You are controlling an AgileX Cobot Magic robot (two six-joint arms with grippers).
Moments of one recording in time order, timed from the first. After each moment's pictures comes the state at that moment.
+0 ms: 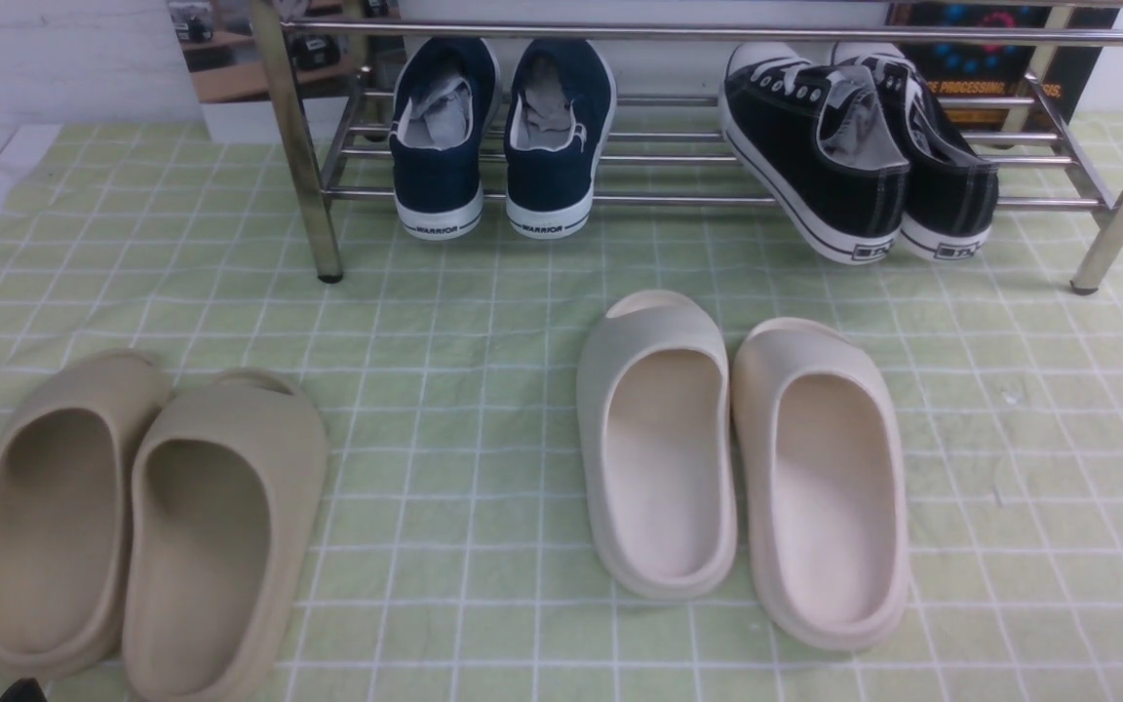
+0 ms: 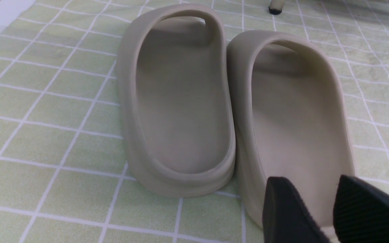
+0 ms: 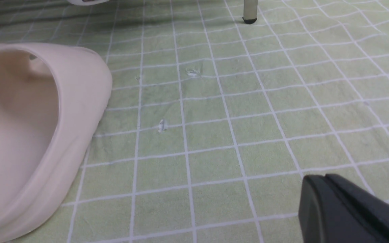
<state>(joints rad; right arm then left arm) -0.08 -0.01 0.02 -0.04 0.38 0.17 0.01 -0.01 0.03 0.01 0.38 -0.19</state>
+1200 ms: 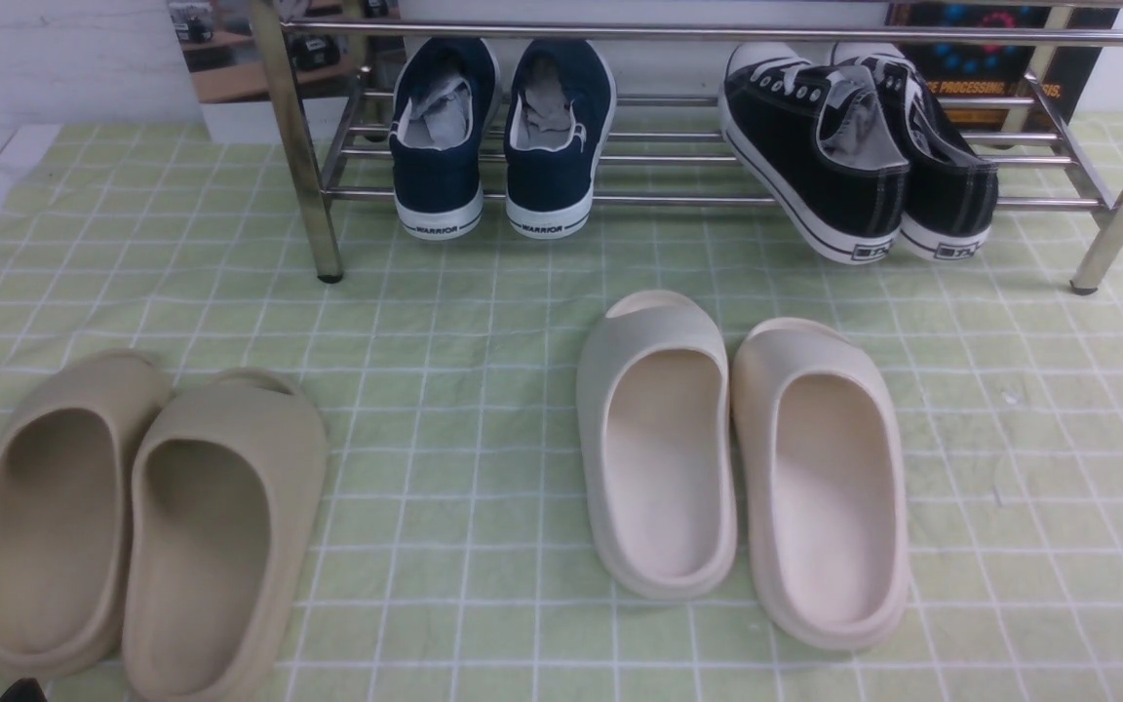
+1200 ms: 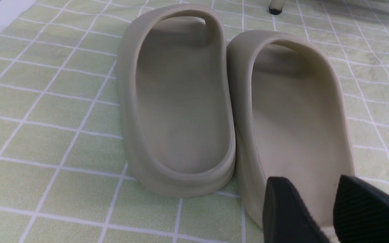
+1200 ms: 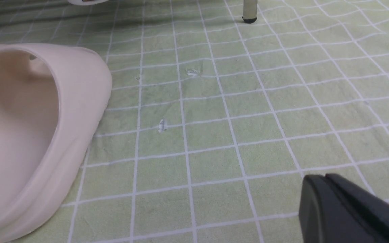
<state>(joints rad) -0.08 -0.01 0.02 -0.04 0.39 0.17 0.01 -0.01 0.03 0.01 0.38 -0.19</state>
